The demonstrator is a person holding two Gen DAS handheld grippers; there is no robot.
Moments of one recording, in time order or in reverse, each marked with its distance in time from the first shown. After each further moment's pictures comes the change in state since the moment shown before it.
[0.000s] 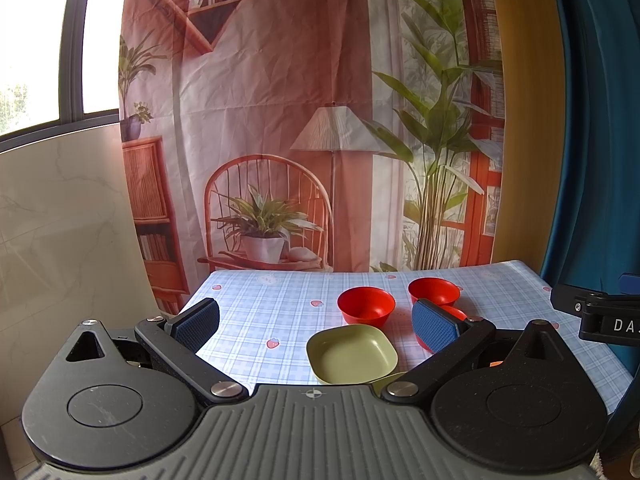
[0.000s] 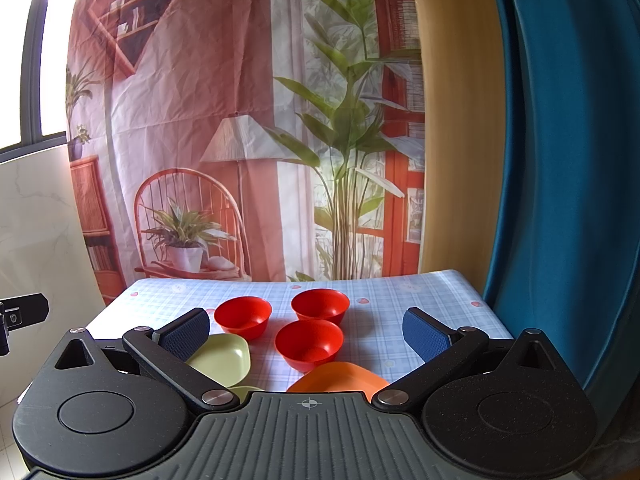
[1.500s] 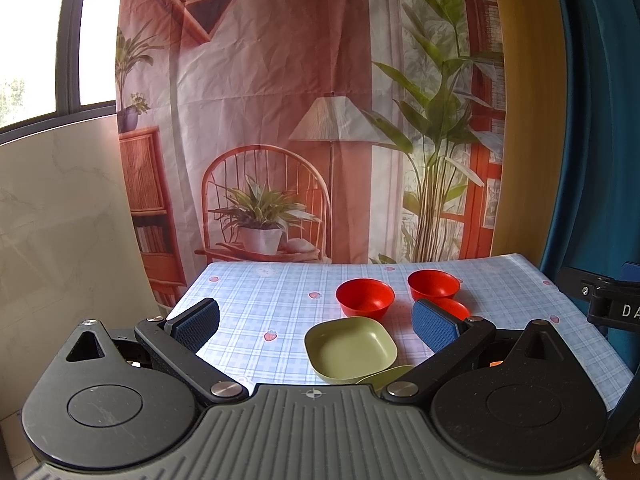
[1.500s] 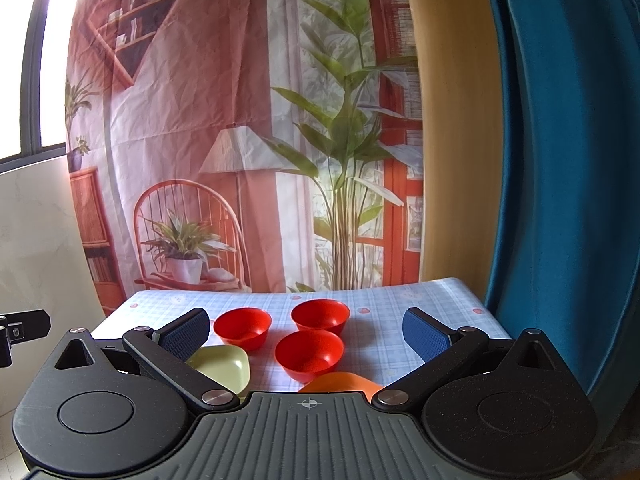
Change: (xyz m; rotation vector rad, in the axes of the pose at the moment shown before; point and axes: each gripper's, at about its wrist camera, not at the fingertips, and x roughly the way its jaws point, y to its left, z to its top) left arm 0.007 0.003 -0.007 -0.001 0.020 -0.019; right arm -0.006 -0.005 -0.009 0.010 -0.058 0.004
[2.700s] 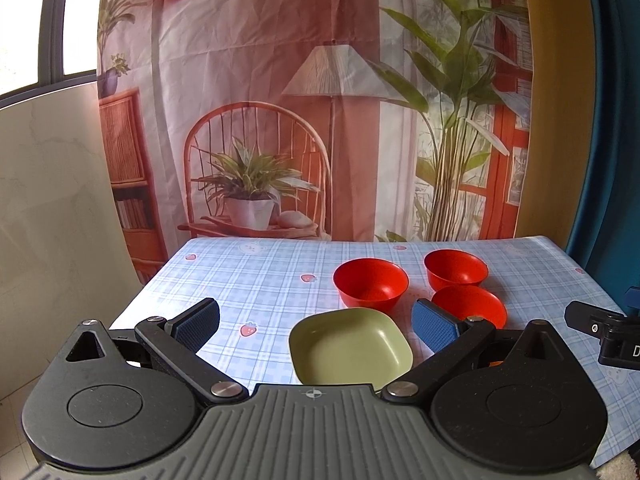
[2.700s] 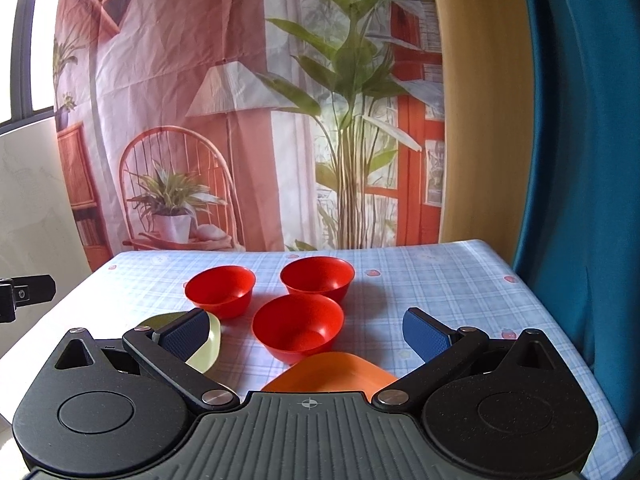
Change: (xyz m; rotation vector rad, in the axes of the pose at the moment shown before) left arm 0.124 -0.012 -0.014 -0.012 0.084 0.015; right arm 0.138 -0.025 -0.041 -0.011 0.137 0.034
